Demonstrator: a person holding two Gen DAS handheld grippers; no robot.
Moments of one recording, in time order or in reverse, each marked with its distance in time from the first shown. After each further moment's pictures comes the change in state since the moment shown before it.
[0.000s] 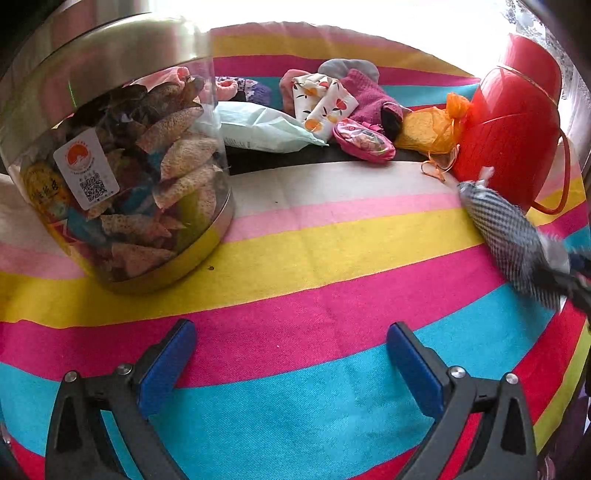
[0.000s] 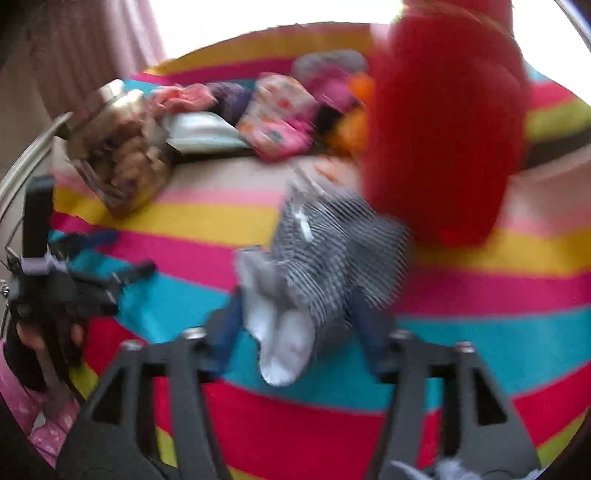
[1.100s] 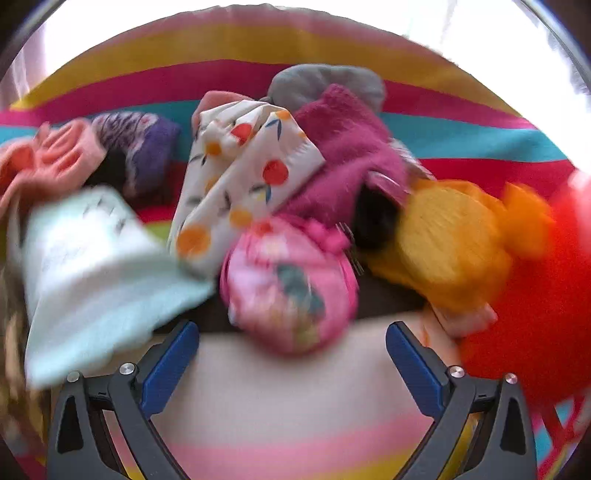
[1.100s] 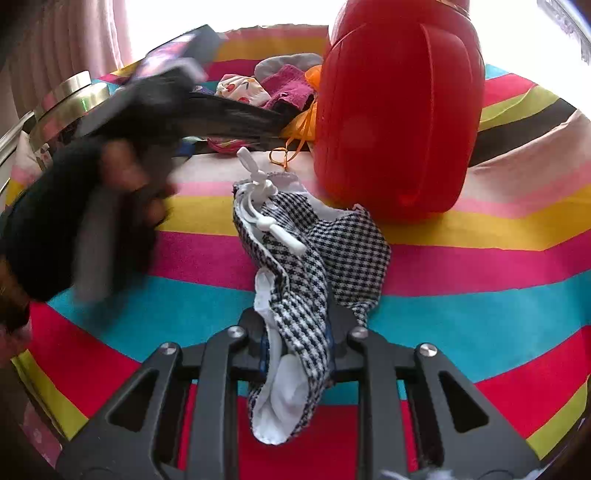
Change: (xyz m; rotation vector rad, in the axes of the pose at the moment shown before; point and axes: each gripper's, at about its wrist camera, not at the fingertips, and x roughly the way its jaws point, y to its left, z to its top) left arm 0.123 -0.081 0.167 -0.104 0.031 0.019; right arm 0.021 0.007 -0.010 -0.001 -0.079 -0.183
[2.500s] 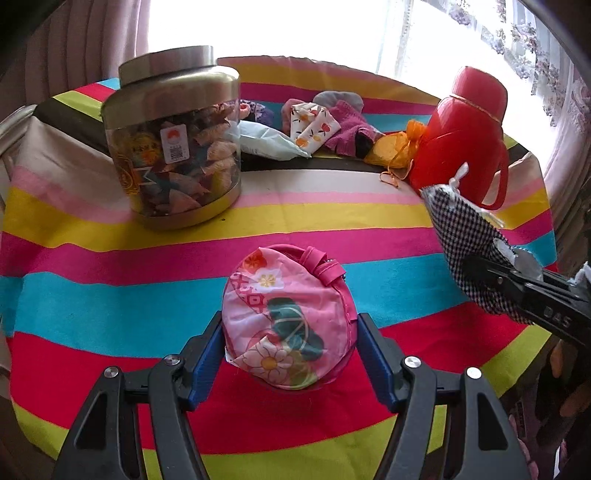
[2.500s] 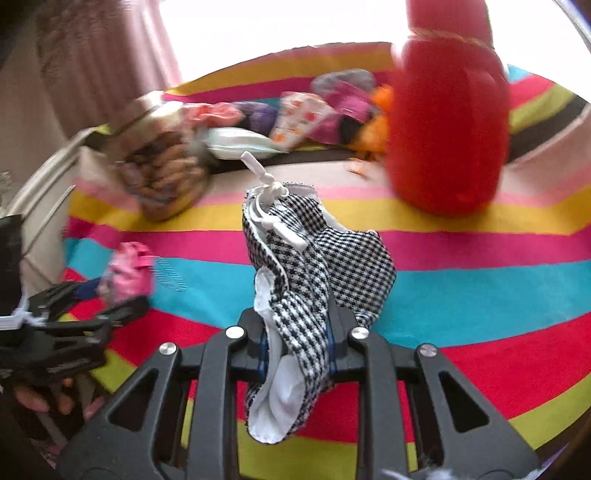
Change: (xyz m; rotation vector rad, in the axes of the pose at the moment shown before) left arm -0.187 0.101 -0.206 0.037 -0.118 -0.074; right arm -0.061 0.045 -0.002 0.028 -0.049 0.206
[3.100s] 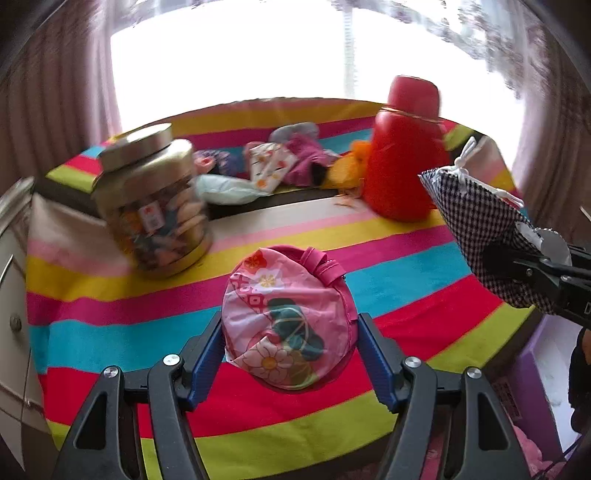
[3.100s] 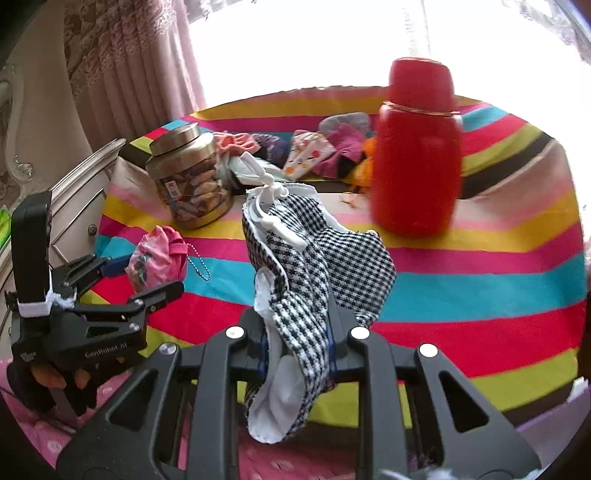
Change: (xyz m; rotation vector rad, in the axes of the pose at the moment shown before) left arm -0.053 -0.057 0.002 0.181 -0.096 -0.002; right arm -0.095 -0.001 -0.013 -0.031 -0.085 -0.034
